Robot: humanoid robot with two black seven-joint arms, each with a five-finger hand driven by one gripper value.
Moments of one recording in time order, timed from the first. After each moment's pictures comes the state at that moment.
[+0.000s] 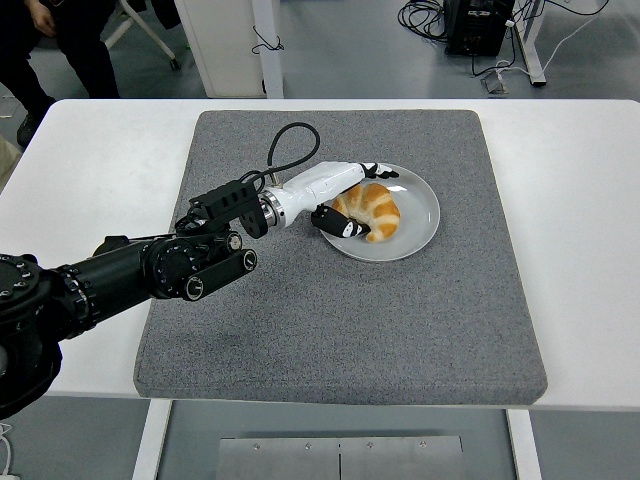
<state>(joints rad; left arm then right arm) -1.09 0.00 0.04 -0.62 1.11 0.25 -0.38 -0.15 0.00 0.02 0.17 -0.10 0.03 0.41</state>
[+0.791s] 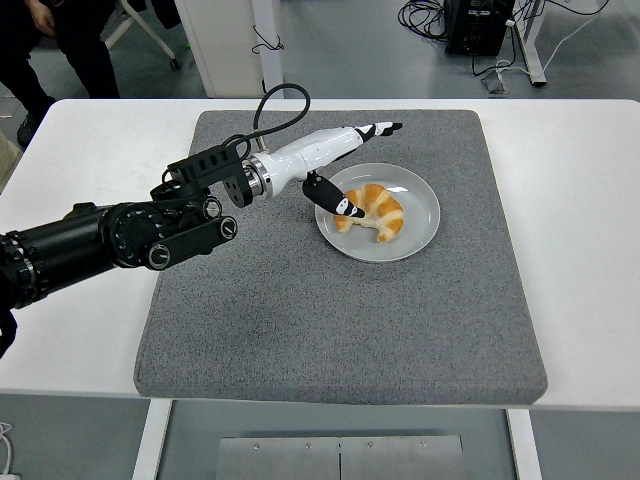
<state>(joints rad) -1.21 0.17 0.03 -0.85 1.02 0.21 -0.36 -0.15 0.00 0.02 0.17 -0.10 0.03 0.41</state>
